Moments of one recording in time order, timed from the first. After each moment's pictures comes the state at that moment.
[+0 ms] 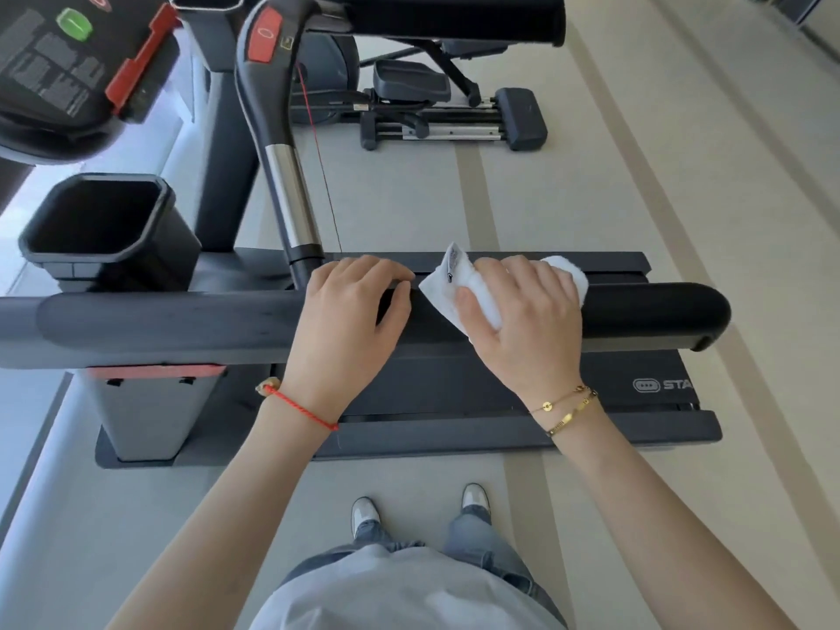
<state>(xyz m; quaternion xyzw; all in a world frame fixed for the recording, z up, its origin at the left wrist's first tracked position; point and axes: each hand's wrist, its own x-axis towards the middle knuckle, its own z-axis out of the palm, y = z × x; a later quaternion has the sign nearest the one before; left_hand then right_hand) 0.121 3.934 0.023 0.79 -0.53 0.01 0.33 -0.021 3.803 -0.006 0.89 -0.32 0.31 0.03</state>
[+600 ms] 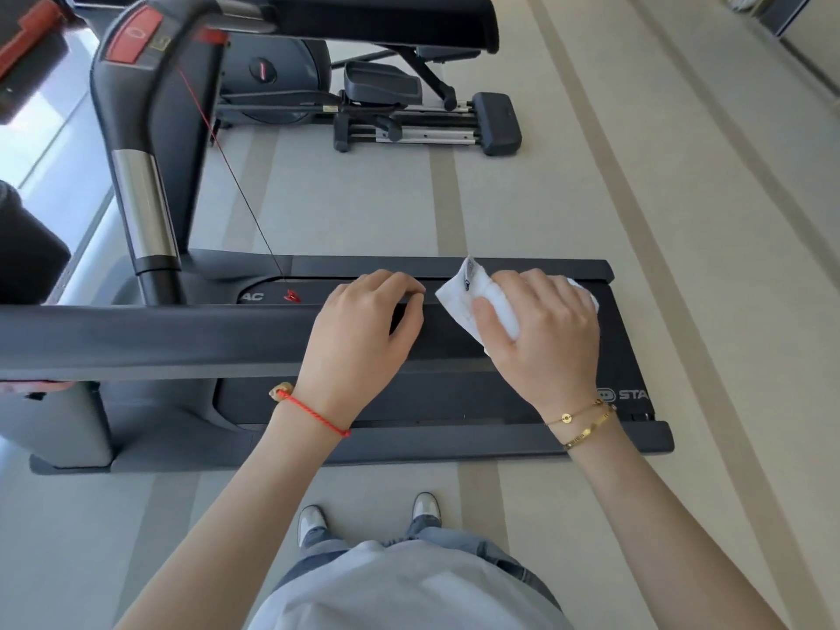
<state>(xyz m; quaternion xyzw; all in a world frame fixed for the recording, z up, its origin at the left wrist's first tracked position) 0.004 3.821 0.023 0.79 -0.51 -0.03 0.33 -0.143 3.691 -0.001 0.89 -0.34 0.29 0.02</state>
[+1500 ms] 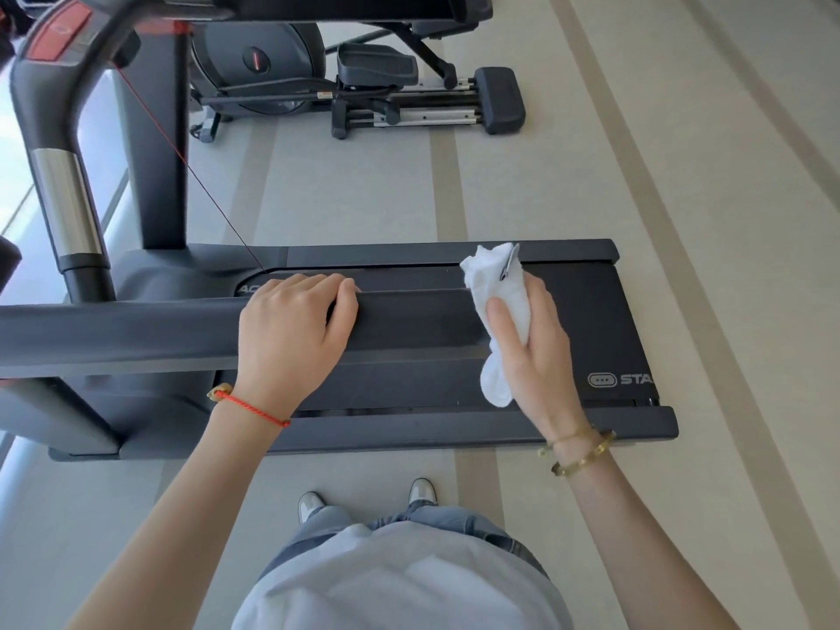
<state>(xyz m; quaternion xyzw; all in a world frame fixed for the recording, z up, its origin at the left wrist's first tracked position) -0.019 3.796 0.000 0.86 -0.47 0.10 0.19 -0.215 3.662 -0.024 0.71 -0.36 0.32 -0.51</state>
